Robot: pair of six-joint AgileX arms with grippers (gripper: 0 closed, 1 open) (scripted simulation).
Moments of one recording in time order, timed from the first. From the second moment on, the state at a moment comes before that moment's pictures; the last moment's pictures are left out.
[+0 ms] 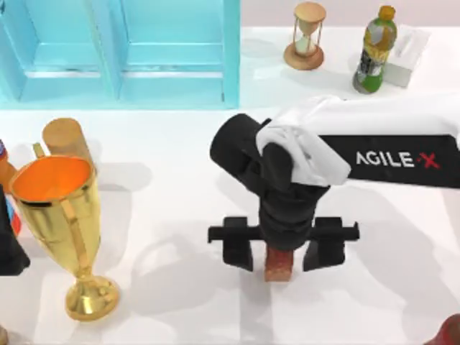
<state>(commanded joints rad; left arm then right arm) 0.00 0.00 0.00 0.00 0.00 0.00 0.79 2.09 1.40 -0.89 0.00 0.81</state>
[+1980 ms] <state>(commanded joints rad) 0.00 0.00 0.00 0.00 0.00 0.00 0.68 2.00 1.55 -1.13 0.00 0.70</state>
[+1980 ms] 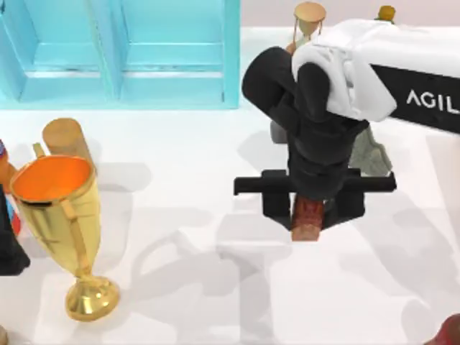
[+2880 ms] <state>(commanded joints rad) 0.00 0.00 0.00 0.00 0.00 0.00 0.09 1.85 1.65 -1.37 0.00 0.10</state>
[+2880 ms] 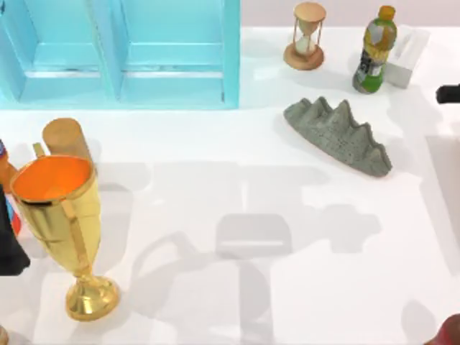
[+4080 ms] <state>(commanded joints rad) 0.00 0.00 0.00 0.00 0.00 0.00 0.09 1.87 1.42 -1.12 0.00 0.10</state>
